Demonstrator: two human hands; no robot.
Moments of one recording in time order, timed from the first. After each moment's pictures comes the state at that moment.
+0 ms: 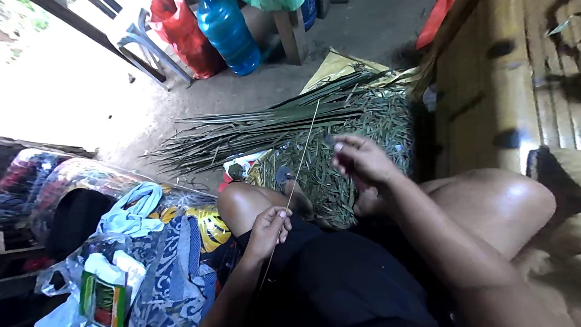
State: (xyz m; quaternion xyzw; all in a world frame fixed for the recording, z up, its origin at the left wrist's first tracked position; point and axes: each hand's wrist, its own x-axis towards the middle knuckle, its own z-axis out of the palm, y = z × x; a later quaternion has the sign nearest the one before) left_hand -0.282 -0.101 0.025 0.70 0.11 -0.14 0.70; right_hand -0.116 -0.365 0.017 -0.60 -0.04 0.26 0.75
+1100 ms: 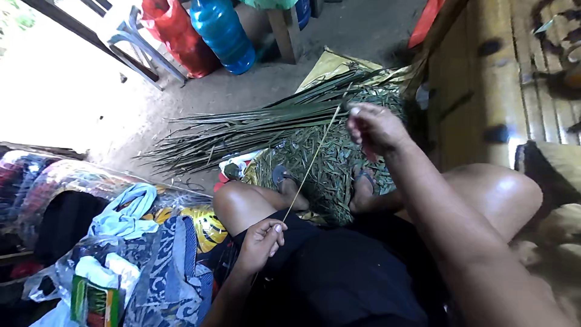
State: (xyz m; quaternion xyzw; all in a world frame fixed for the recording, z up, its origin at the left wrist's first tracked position) left_hand -0.312 -0.086 0.028 0.71 0.05 -0.14 0.69; right_hand -0.054 -0.398 0.013 -0.57 0.00 0.18 0.80
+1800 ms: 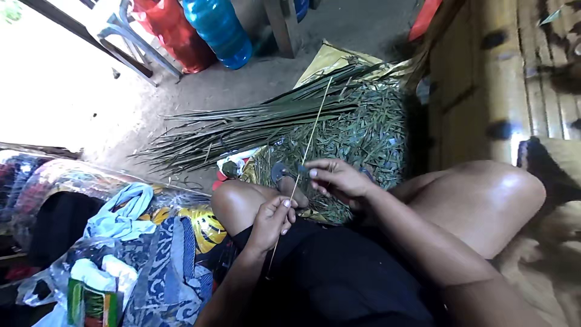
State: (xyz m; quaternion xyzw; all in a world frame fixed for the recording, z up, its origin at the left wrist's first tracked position) left_hand -0.262 -0.116 0.027 0.66 0.09 -0.16 0.73; right_hand -0.144 -0.340 -0.007 -0.54 -0.15 0.36 0.75
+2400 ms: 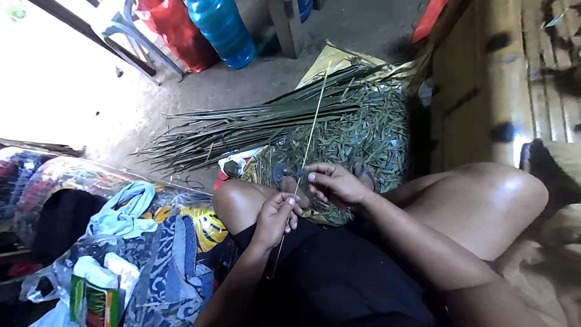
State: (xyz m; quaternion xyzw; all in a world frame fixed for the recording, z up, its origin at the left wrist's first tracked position) left_hand -0.257 -0.124 0.028 0.67 0.11 -0.14 0.72; right_hand -0.156 -0.328 -0.009 -0.51 -0.11 0.36 0.77
